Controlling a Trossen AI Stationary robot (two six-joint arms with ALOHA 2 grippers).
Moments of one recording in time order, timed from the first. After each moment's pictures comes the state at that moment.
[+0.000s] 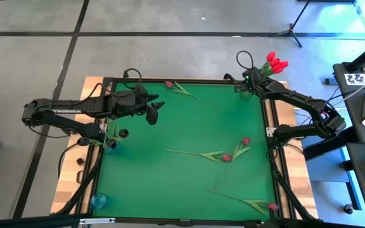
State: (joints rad) left arm 0.11 1.05 0.89 -0.26 -0.43 -0.41; right arm -0.88 1.26 0.77 -0.44 0.41 0.49
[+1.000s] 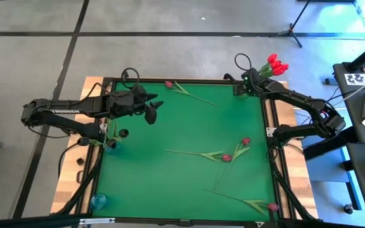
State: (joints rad) left arm 0.11 1.03 0.89 -0.26 -0.44 -0.41; right arm -0.88 1.26 0.77 -0.49 0.32 0.52
